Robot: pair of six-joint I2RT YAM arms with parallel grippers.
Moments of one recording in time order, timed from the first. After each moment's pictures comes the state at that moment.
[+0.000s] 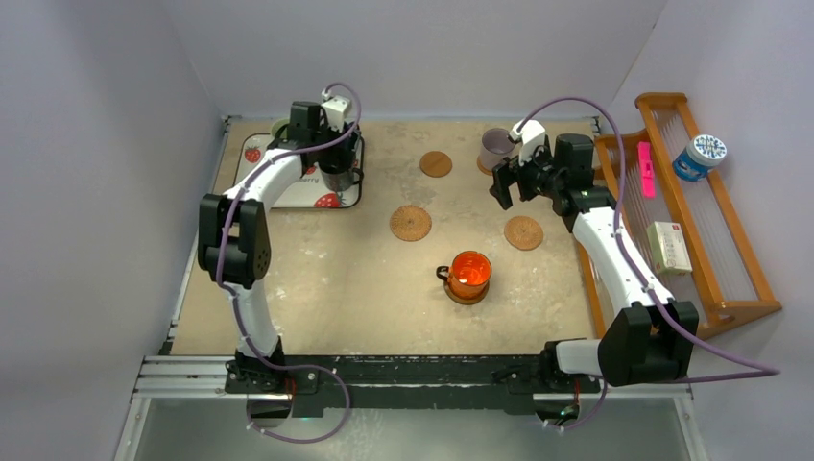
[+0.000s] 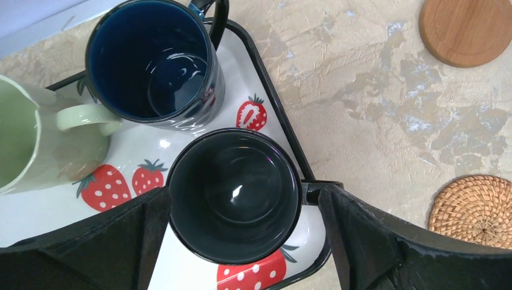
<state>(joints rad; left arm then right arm) -0.17 1.95 1.56 -0.25 0.16 0.16 0.09 1.32 1.12 -0.36 -0.41 -0.33</state>
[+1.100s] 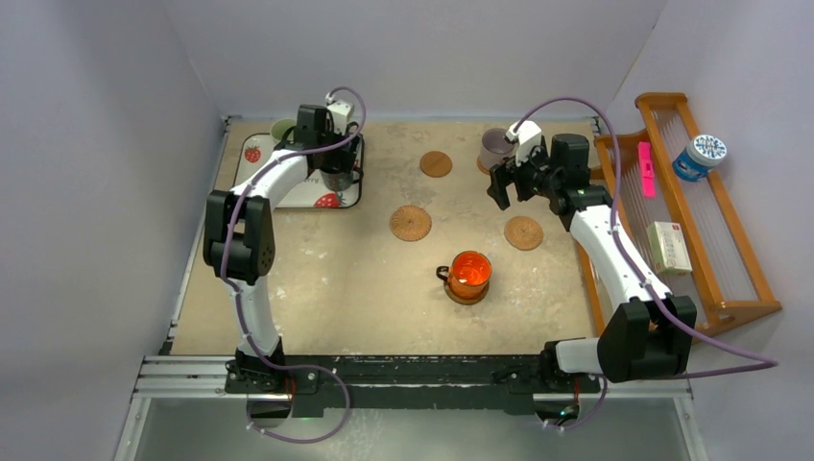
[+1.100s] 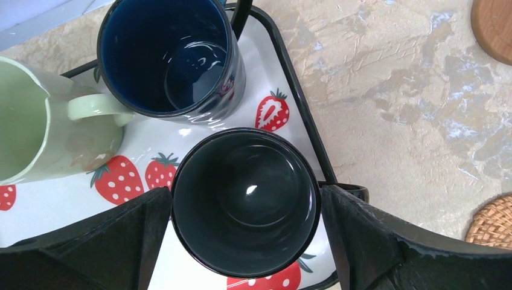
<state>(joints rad) -0.19 1.99 1.57 -0.25 0.05 0.17 0.11 1.34 1.12 -0.36 -0.41 -0.33</state>
